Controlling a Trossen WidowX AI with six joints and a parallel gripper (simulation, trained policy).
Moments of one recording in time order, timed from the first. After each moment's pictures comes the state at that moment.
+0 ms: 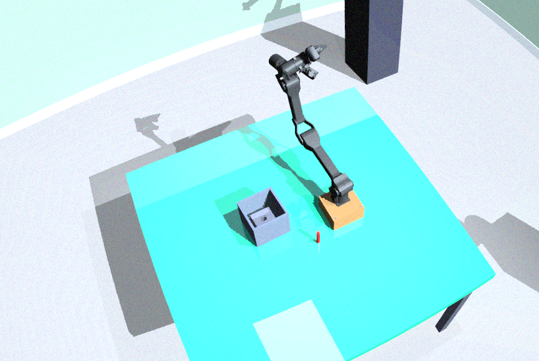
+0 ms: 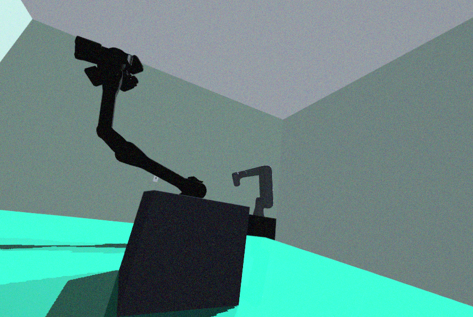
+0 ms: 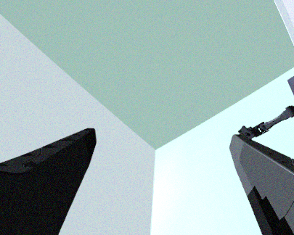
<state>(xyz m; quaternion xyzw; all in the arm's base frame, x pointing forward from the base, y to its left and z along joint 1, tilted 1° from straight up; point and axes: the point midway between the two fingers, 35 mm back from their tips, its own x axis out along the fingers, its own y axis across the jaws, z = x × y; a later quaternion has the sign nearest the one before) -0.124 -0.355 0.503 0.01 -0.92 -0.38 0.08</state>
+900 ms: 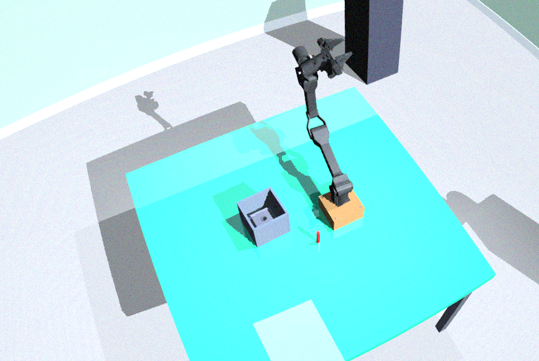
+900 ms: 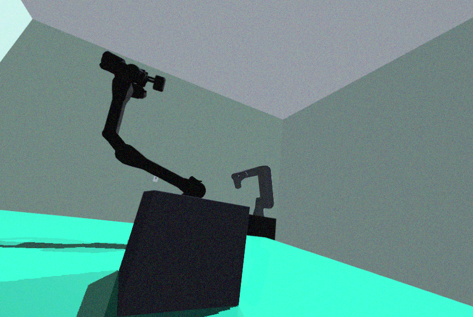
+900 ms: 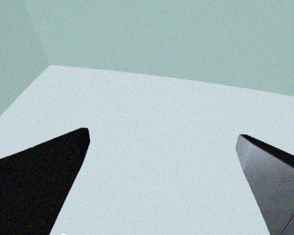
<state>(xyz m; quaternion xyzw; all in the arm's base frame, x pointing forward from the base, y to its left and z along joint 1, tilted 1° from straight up) -0.174 -0.260 0.551 -0.11 -0.97 0.00 0.21</state>
